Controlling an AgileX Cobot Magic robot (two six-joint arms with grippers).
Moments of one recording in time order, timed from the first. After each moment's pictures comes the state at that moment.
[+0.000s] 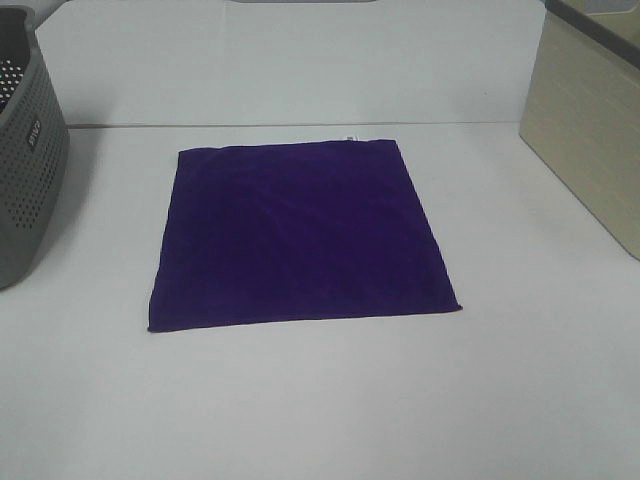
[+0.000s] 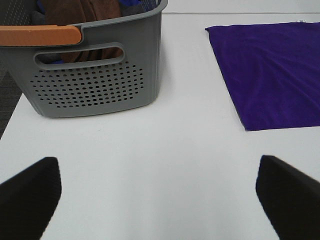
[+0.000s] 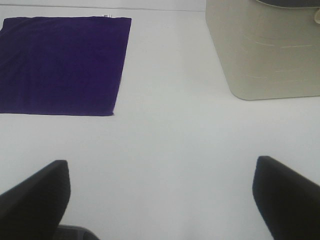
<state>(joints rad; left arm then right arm) 0.08 -0.01 -0.50 -0.07 1.06 0.04 0.05 0.00 -0.50 0.02 1.06 -0.06</state>
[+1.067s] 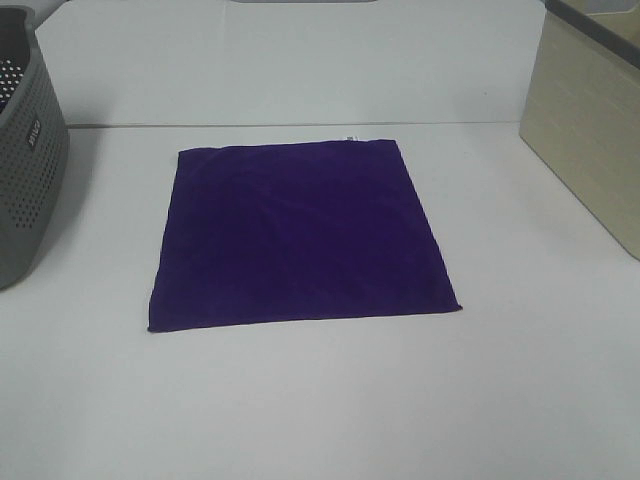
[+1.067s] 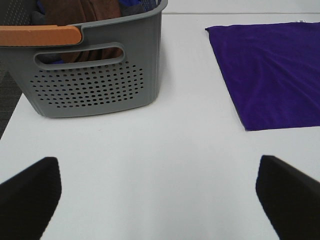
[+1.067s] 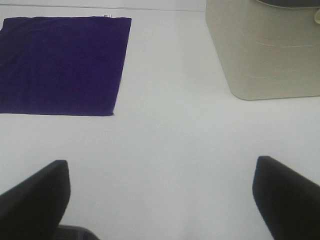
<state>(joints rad) 0.08 -0.01 -0.50 -0.07 1.06 0.04 0.05 0.00 -0.50 0.02 1.06 -0.06</state>
